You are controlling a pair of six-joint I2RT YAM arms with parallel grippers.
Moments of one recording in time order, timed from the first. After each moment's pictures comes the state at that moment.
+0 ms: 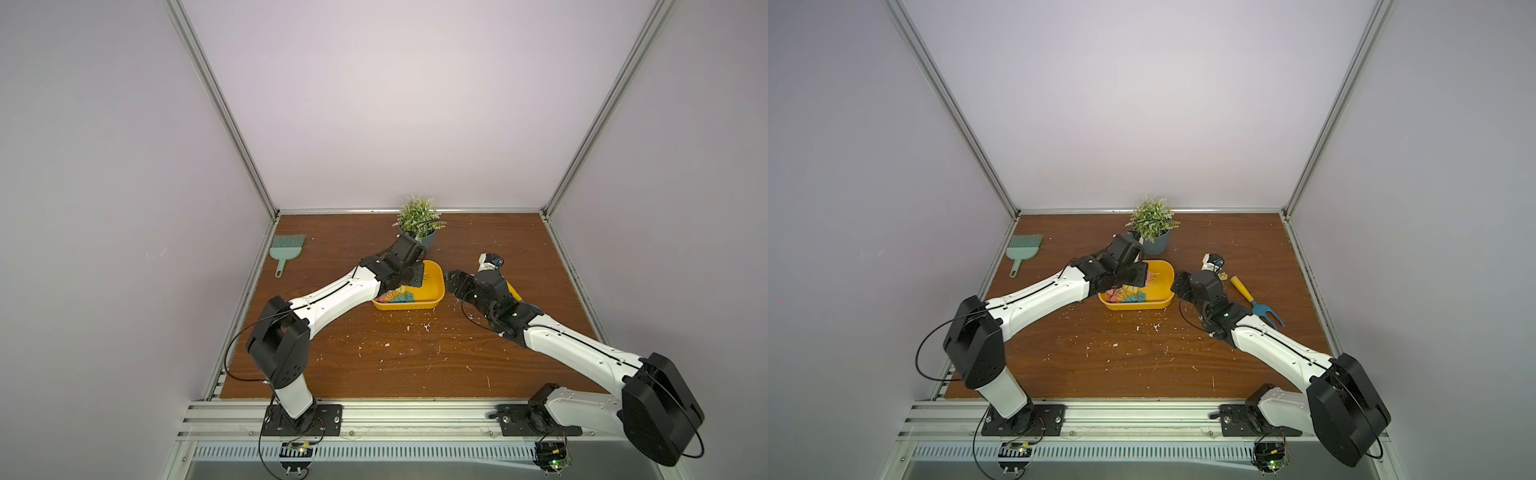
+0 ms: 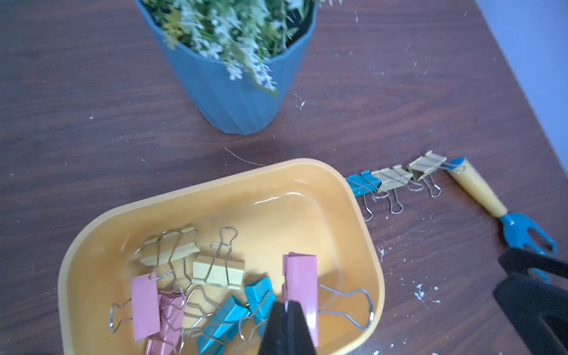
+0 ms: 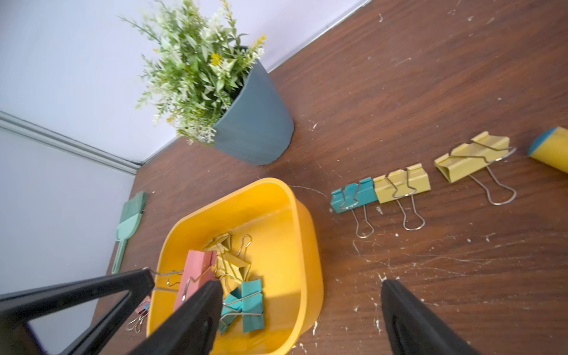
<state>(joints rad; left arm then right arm) -0.70 1.65 1.28 -0.42 -0.12 -0.49 0.64 1.21 0.67 0.02 0.30 0.81</state>
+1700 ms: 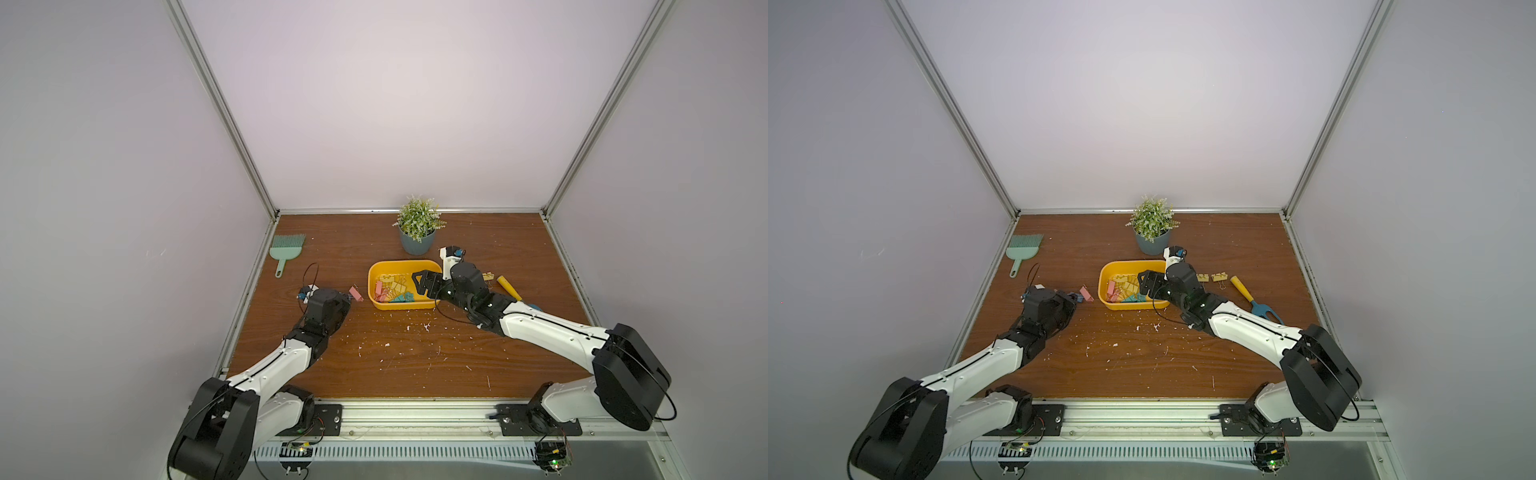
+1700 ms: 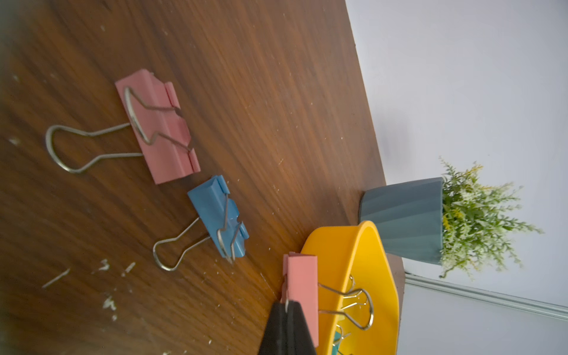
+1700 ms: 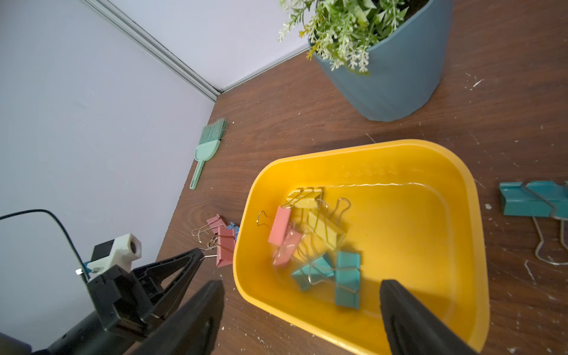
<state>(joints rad) -0.32 1.13 0.34 0.22 -0.09 -1.27 0.75 1.42 0.83 0.12 0.07 0.73</state>
